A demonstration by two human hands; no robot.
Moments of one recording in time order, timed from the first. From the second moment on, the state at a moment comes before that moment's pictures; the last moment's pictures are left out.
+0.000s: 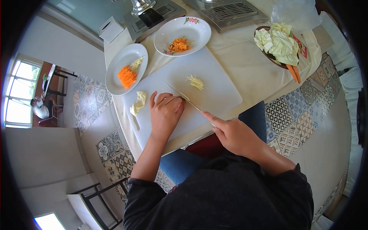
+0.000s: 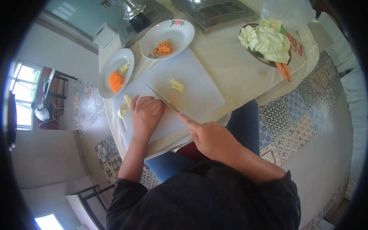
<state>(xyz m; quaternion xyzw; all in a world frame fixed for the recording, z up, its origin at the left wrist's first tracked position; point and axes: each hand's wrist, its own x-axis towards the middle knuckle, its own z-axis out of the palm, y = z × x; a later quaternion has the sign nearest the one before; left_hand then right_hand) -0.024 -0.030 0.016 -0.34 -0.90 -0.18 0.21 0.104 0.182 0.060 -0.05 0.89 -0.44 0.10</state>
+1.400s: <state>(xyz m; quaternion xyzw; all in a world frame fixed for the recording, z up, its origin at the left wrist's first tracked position) -0.015 -0.015 0.029 -0.34 -0.92 -0.19 0.09 0.128 0.205 0.048 -0.05 0.97 -0.21 -0.08</state>
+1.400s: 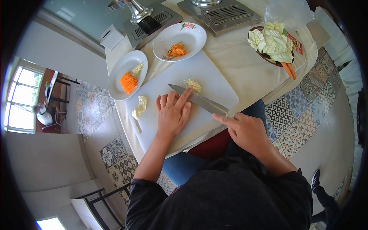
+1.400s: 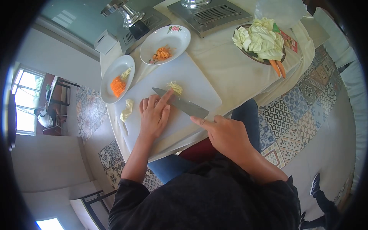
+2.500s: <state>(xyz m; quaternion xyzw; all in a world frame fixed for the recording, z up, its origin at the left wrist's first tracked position) -0.034 -0.034 0.023 -0.39 -0.87 -0.25 0.17 0.120 0.174 0.060 -0.06 0.88 -0.46 0.08</state>
